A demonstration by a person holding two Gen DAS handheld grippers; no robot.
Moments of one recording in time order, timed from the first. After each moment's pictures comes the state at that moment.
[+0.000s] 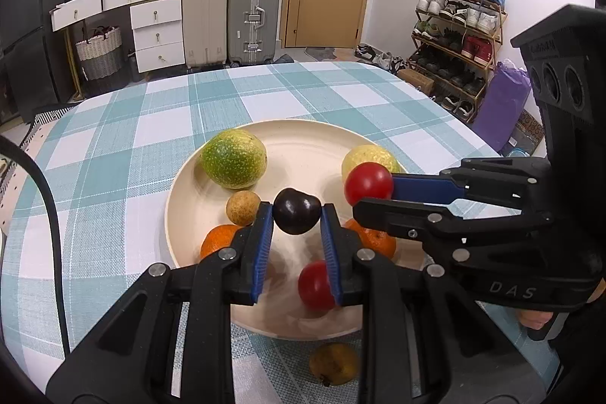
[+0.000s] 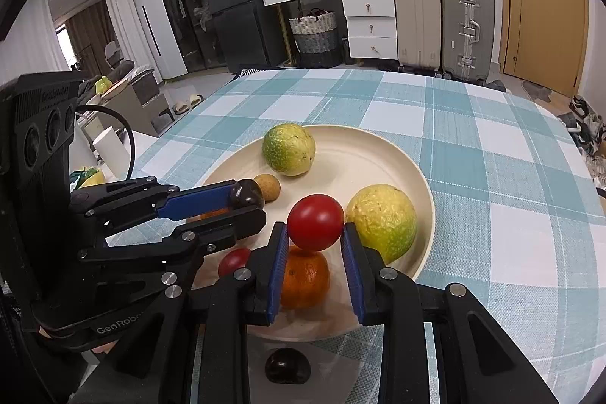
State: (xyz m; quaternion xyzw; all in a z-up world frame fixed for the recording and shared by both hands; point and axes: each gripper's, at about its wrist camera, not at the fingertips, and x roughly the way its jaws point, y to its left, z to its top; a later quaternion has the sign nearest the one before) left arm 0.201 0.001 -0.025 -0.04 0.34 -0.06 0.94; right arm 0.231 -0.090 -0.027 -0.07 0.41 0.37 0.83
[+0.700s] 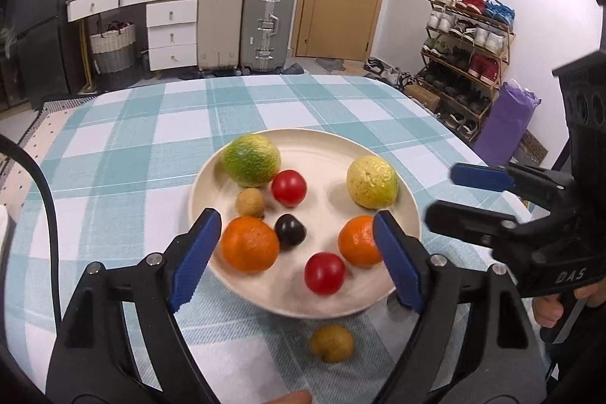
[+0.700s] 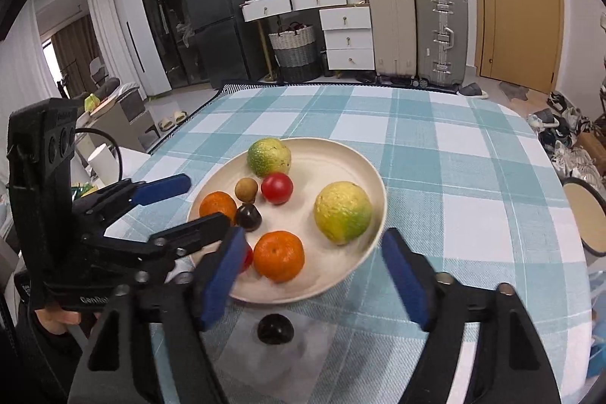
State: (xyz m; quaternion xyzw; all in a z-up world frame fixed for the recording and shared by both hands) left arm 0.176 0.014 -0.008 -0.07 0.33 -0.03 0.94; right arm 0.212 -0.129 0.000 -0.05 0.40 0.33 0.85
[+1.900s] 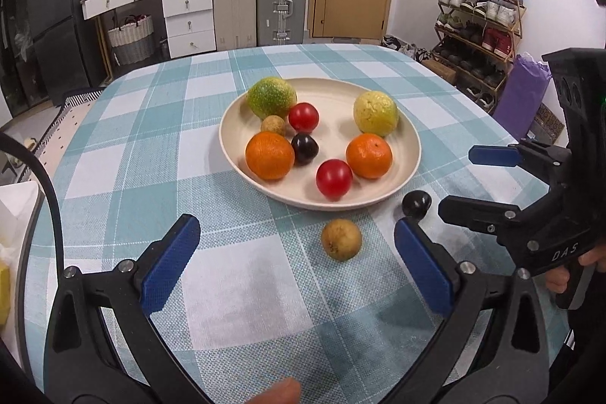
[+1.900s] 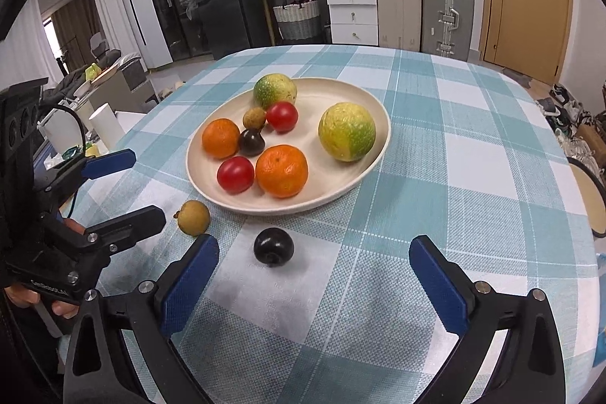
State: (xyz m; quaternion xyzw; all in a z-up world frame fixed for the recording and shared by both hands) left arm 0.107 0.001 -0.024 -0.04 0.37 0.00 0.93; right arm 0.174 -0.143 -0.032 -0.08 0.43 0.34 0.83
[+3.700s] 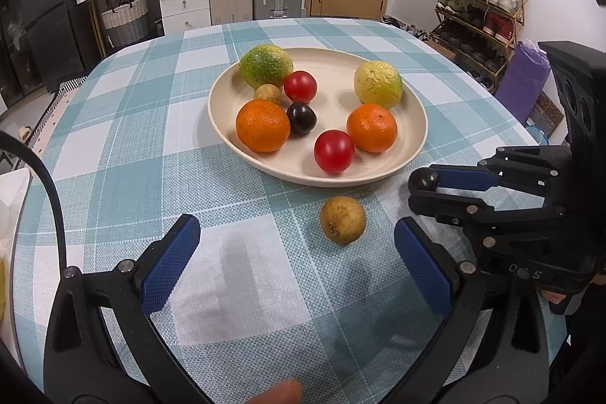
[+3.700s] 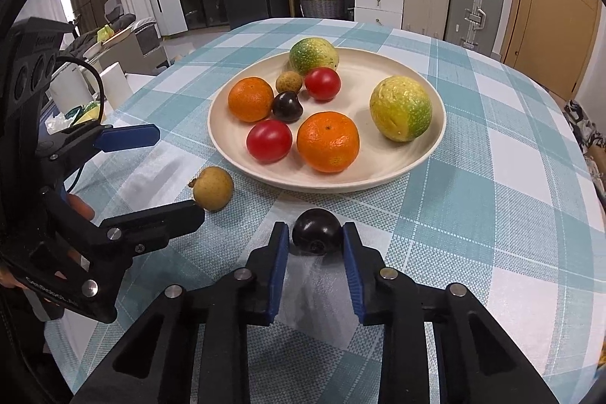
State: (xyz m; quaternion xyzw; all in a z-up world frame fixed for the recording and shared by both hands) left arm 0.121 0.000 -0.044 -0.04 0.40 -0.01 0.91; right arm 0.160 -0.108 -0.053 -0.15 0.44 0.36 0.81
